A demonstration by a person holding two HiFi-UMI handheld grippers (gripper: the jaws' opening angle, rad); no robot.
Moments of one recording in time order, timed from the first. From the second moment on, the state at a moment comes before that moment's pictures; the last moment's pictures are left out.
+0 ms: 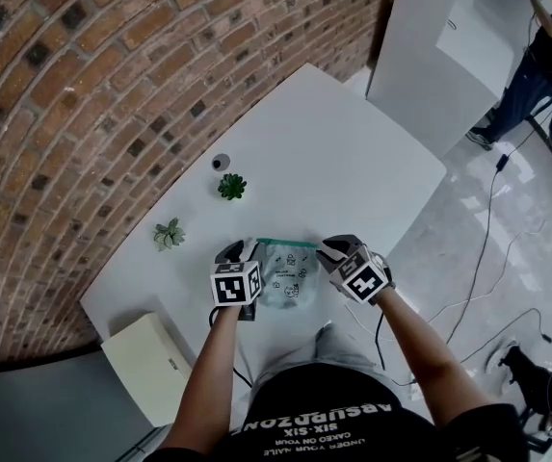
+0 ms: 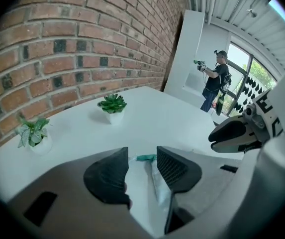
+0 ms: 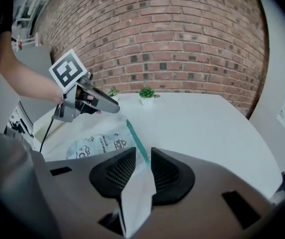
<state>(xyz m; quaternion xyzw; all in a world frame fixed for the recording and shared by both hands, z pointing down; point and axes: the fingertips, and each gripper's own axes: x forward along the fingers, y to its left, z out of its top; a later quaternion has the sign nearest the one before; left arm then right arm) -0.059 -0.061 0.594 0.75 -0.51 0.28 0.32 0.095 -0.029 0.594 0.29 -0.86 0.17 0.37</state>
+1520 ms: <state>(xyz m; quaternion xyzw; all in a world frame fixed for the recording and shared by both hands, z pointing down) 0.011 0.021 0.464 0.83 -0.47 0.19 0.24 0.048 0.036 0.452 0.33 -0.91 0.18 0.19</state>
